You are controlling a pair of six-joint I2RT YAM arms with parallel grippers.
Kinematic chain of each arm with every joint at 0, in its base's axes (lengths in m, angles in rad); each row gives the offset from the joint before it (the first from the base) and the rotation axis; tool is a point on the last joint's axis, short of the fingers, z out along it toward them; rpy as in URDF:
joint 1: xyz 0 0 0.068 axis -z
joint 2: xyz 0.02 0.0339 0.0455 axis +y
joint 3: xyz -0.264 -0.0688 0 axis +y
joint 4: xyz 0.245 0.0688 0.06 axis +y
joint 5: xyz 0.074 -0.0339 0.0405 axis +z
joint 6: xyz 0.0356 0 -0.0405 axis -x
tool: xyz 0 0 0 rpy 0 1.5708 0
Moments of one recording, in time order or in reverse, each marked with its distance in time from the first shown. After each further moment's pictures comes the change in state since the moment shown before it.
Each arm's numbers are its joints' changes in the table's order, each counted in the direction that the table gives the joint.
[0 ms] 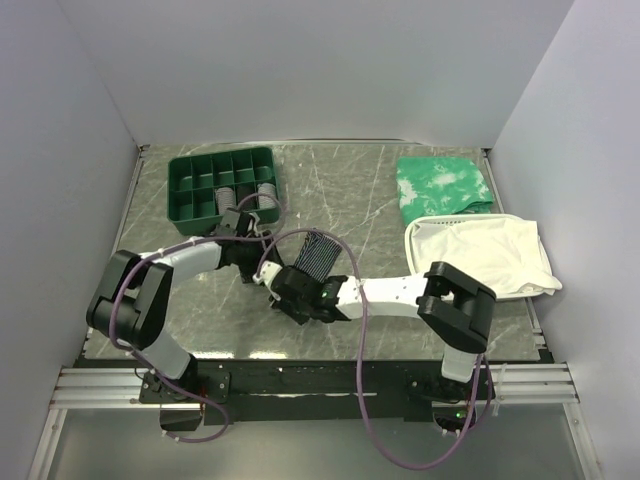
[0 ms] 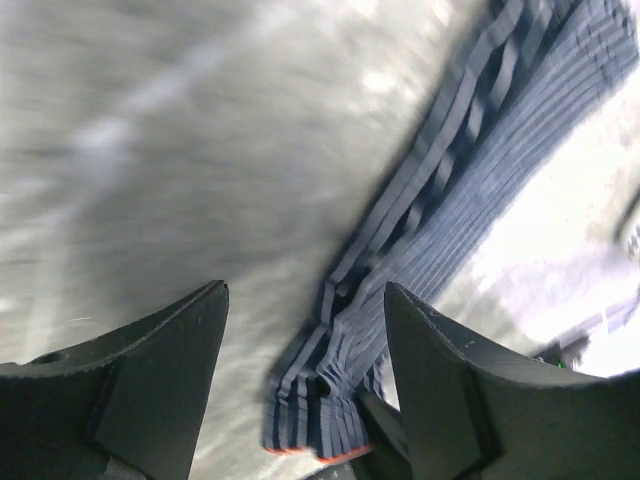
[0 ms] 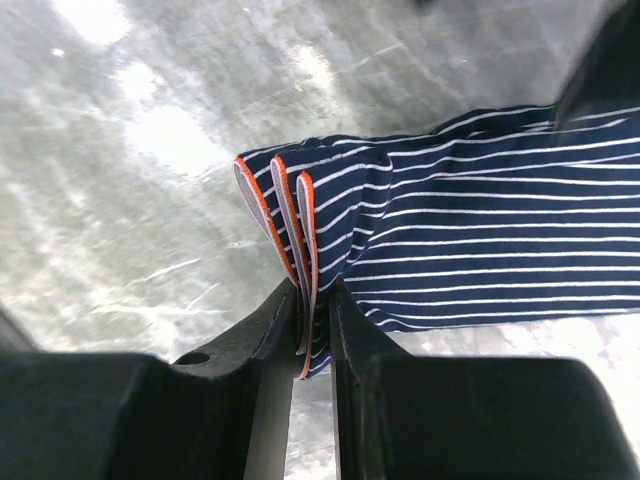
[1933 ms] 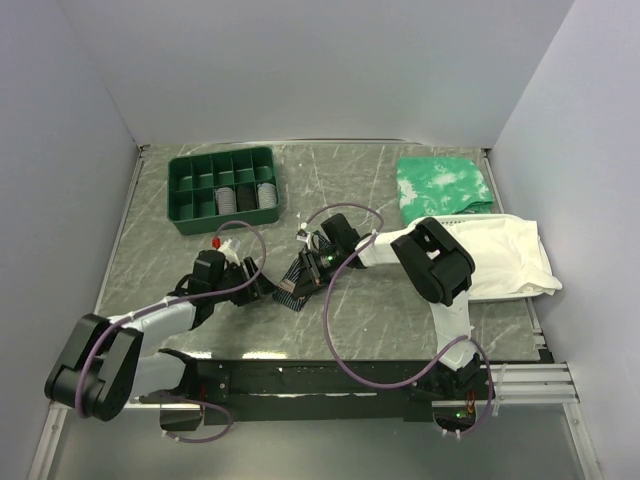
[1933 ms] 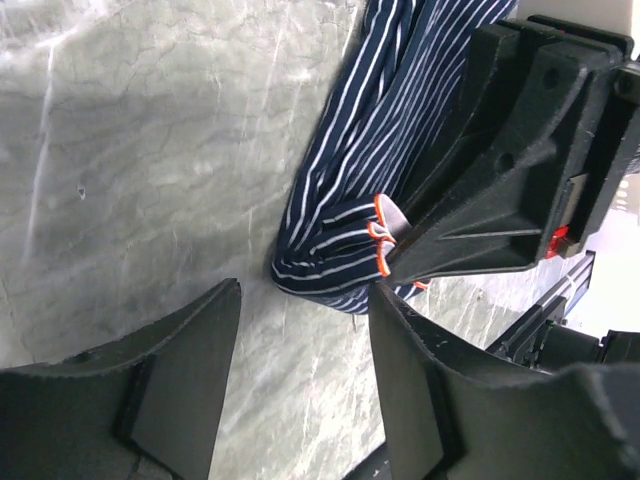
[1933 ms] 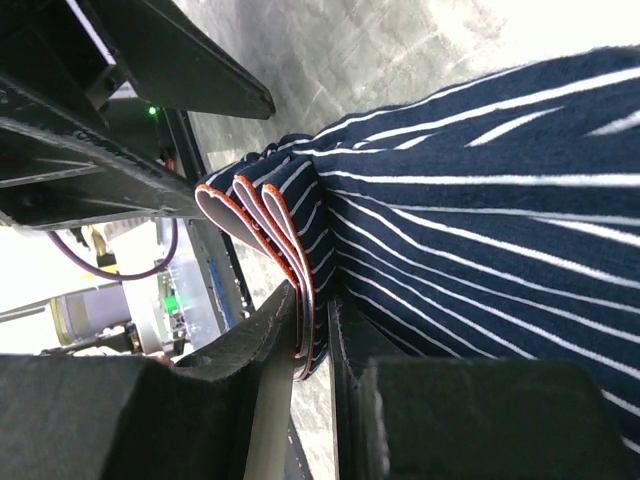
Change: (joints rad) left arm -0.037 -0.418 0.530 -0.481 -0.058 0.052; right arm 0.529 0.289 -0.040 -0.251 1.131 -0.409
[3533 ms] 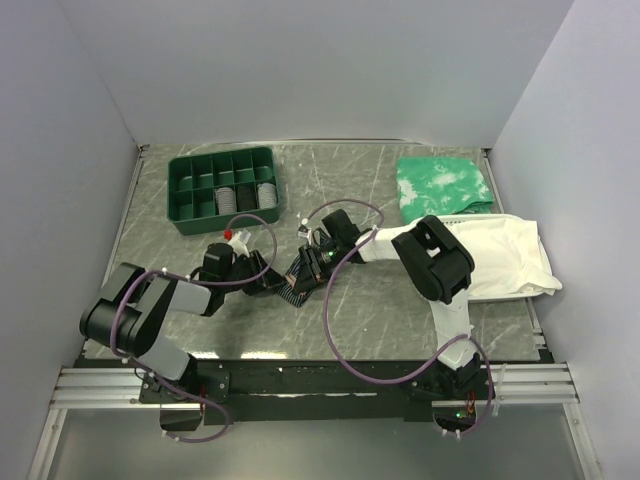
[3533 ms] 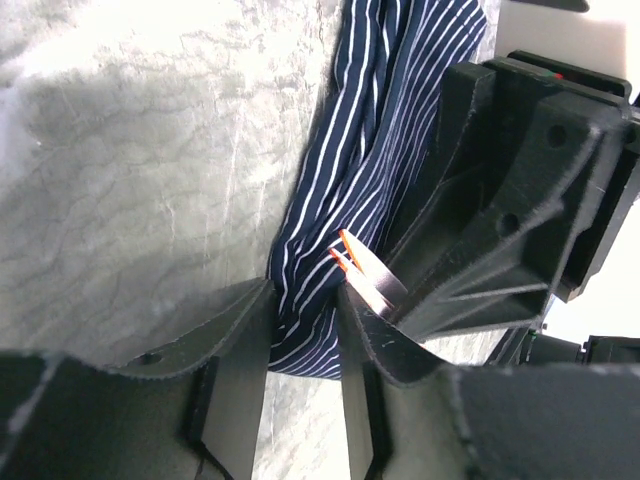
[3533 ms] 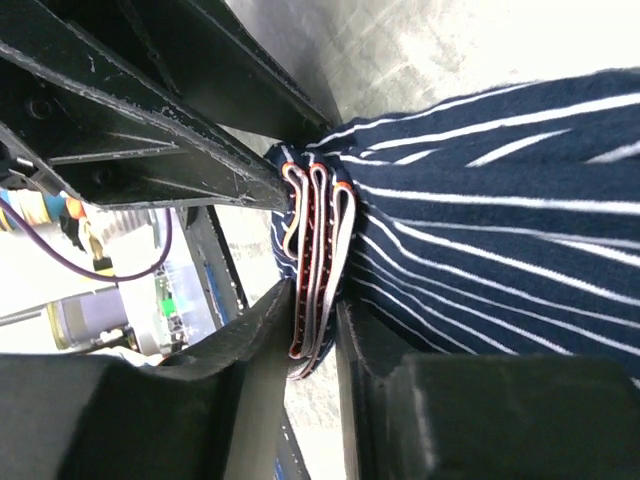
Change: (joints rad) left arm 0.001 0.350 -0.046 -0.387 -0.090 0.016; right arm 0.021 0.016 -0.050 0.065 0.003 0.033
